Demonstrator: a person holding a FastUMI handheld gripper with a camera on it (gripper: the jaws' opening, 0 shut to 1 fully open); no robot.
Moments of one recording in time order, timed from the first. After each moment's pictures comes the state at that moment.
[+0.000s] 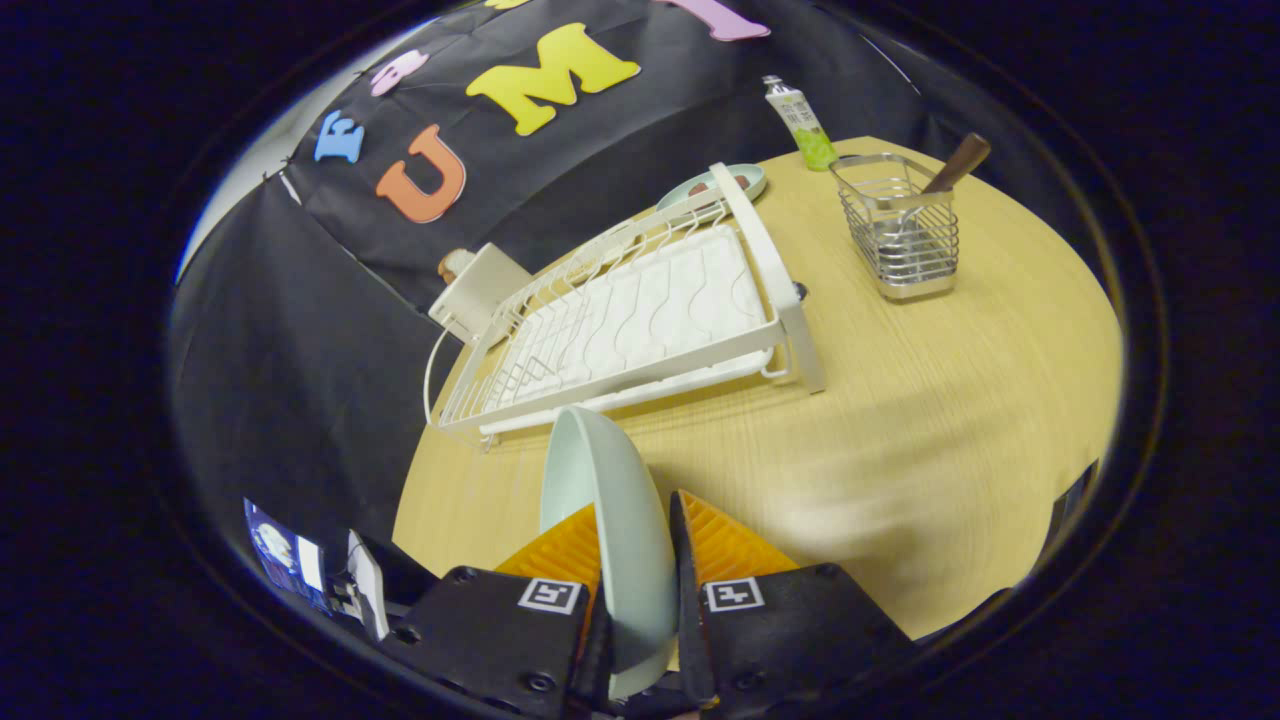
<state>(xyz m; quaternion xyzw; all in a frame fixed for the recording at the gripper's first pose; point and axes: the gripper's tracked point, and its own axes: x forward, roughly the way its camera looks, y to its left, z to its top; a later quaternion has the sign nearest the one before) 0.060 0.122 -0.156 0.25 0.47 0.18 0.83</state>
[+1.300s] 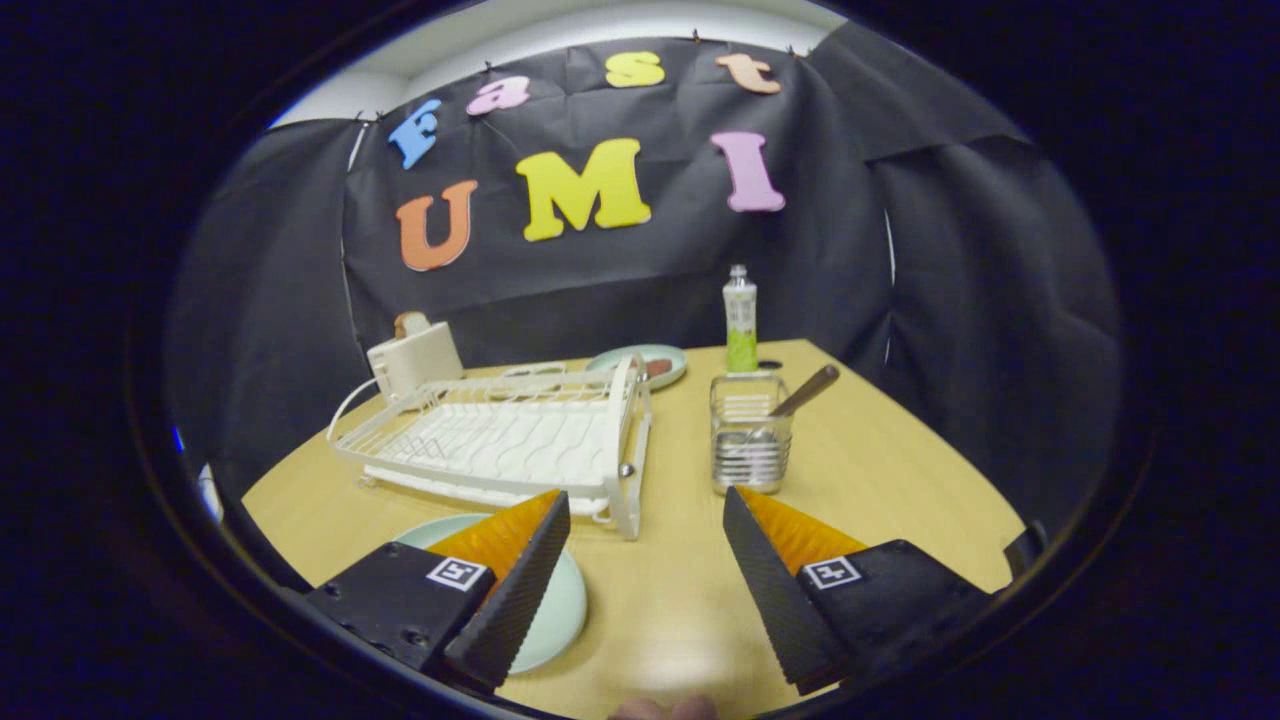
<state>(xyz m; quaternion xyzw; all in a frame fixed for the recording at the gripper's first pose) 0.094 -0.006 -0.090 0.05 0.16 0.04 0.98</state>
